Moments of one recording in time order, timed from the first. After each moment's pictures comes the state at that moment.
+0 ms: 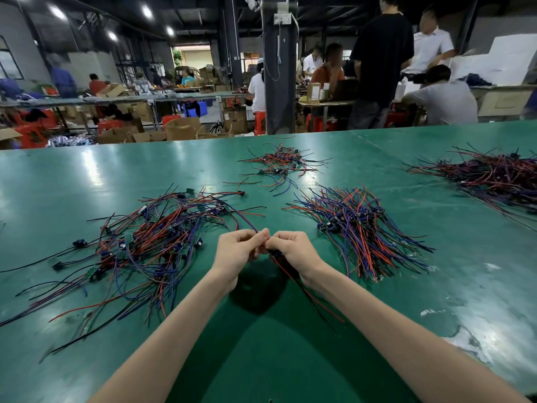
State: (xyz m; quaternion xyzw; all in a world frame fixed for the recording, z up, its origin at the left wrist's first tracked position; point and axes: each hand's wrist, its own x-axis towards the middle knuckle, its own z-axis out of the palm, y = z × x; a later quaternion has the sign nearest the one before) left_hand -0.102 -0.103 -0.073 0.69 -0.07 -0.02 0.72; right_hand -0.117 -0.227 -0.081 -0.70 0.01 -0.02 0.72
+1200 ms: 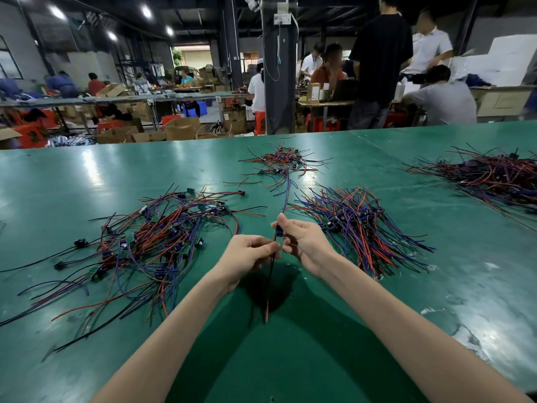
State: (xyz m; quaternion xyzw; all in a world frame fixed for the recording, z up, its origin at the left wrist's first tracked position) left_hand -0.110 -0.099 -0.070 0.74 -0.13 -0.12 0.65; right_hand -0.112 -0.242 -0.065 -0.58 0.05 -0.01 0.81
